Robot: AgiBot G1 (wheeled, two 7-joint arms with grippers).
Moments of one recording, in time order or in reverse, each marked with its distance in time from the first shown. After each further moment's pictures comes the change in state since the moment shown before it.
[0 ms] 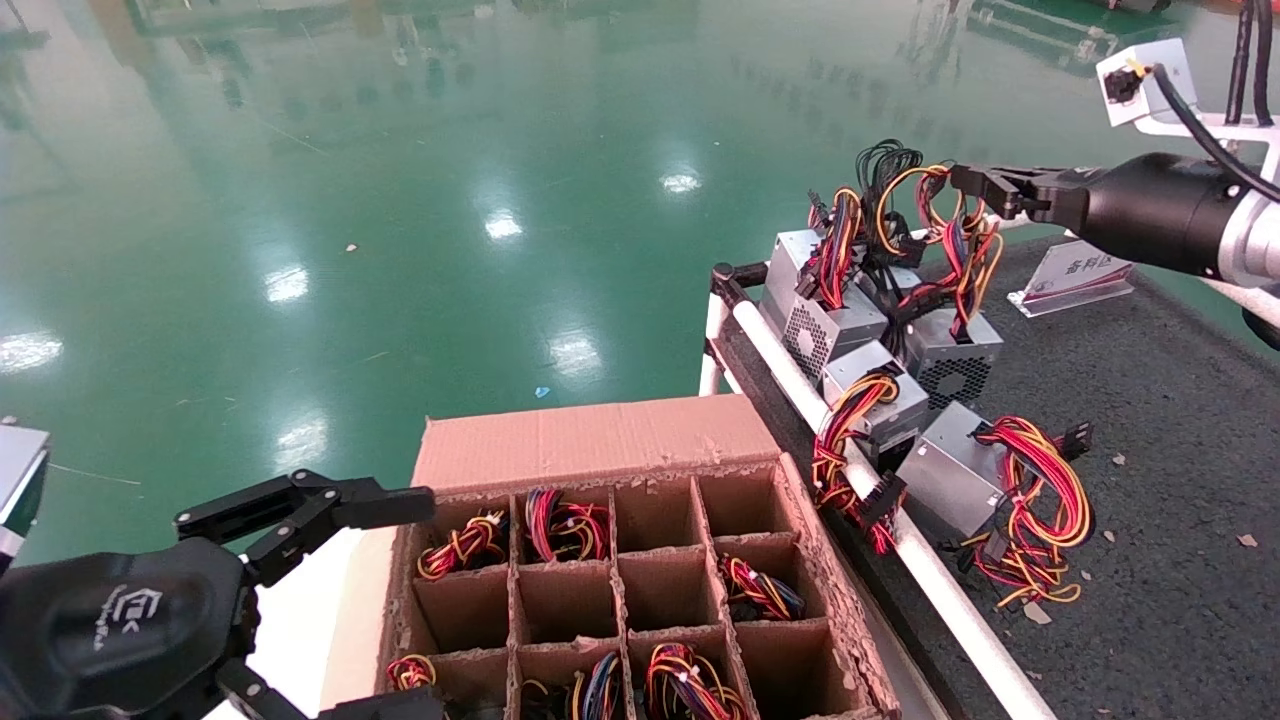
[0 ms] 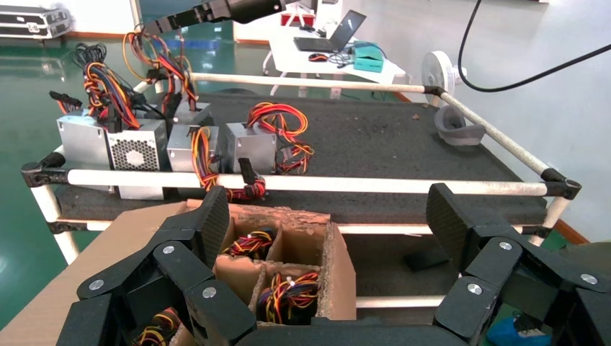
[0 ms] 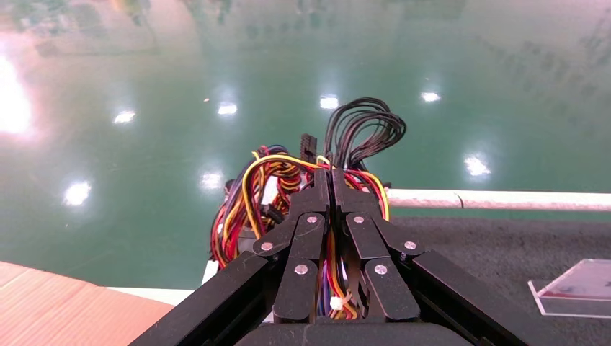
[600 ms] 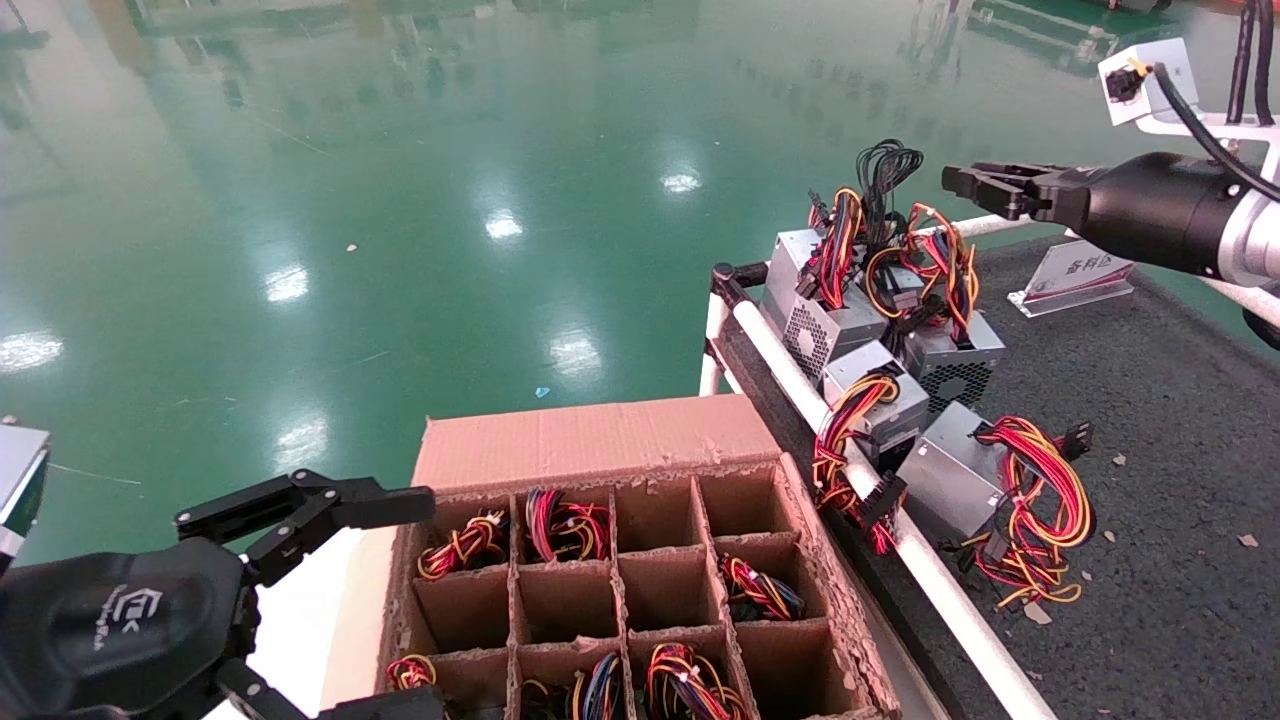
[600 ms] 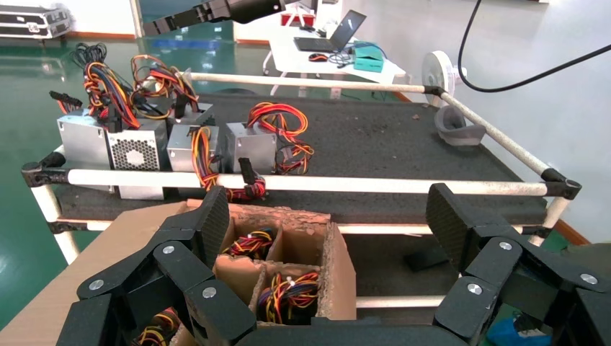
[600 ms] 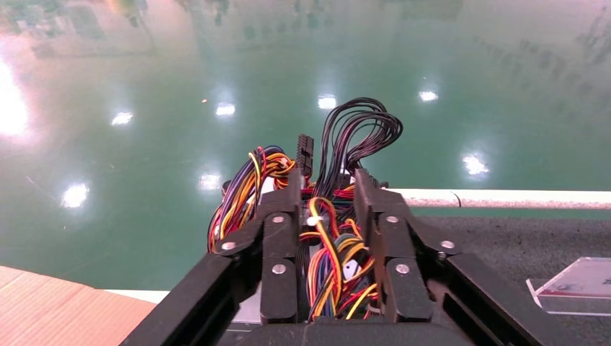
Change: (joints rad) left arm 0.000 0.000 0.000 0.000 0.000 0.000 0.000; right arm 0.002 0.001 -0.001 0.002 -0.001 -0.002 0.000
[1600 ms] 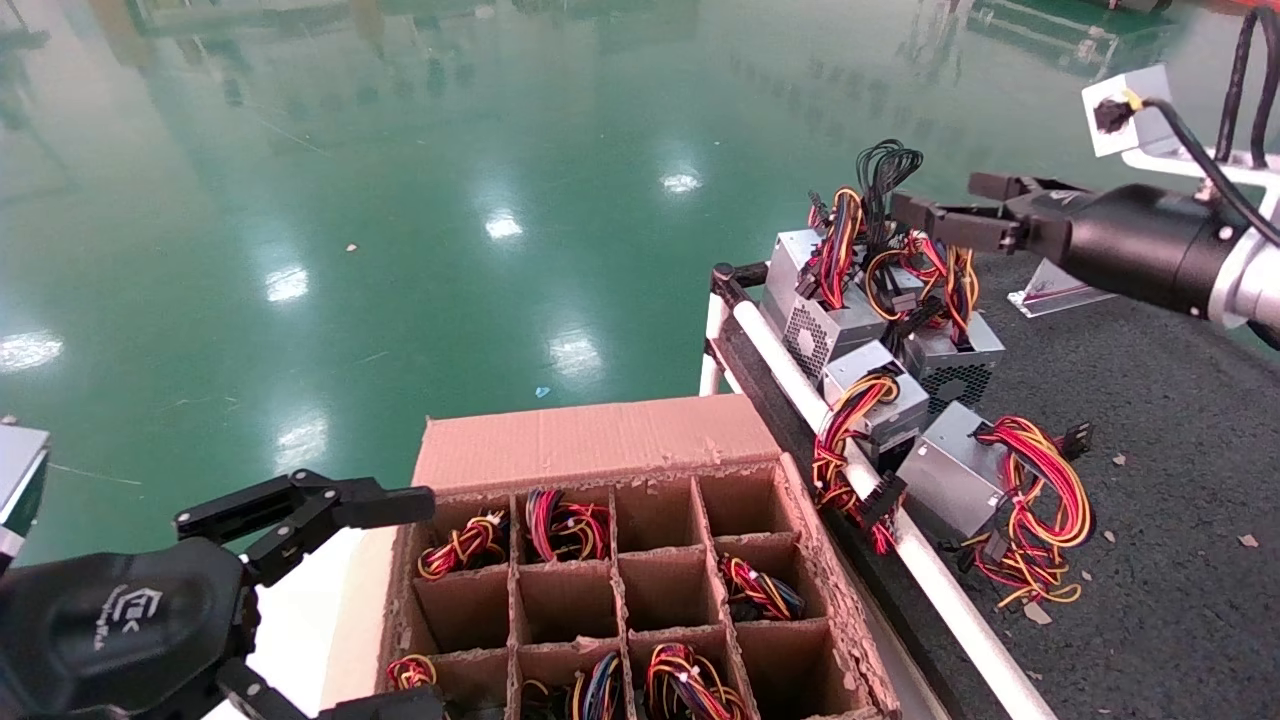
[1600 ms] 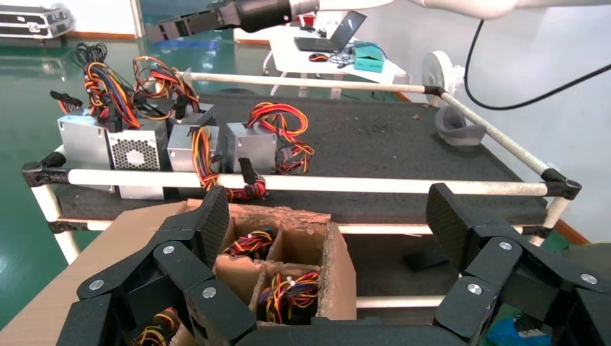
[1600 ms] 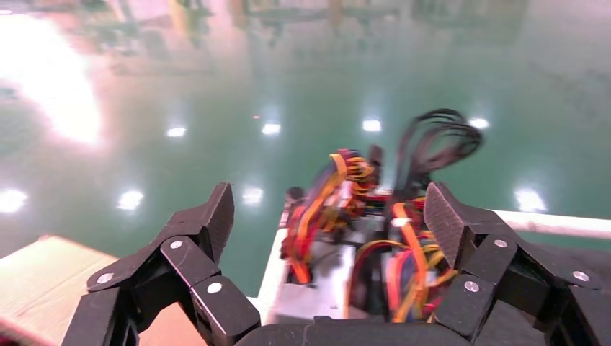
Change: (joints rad) left arm 0.000 0.000 0.000 0.000 0.000 0.000 0.000; right arm -0.187 0.079 0.049 0.259 0.122 -0.112 0.019
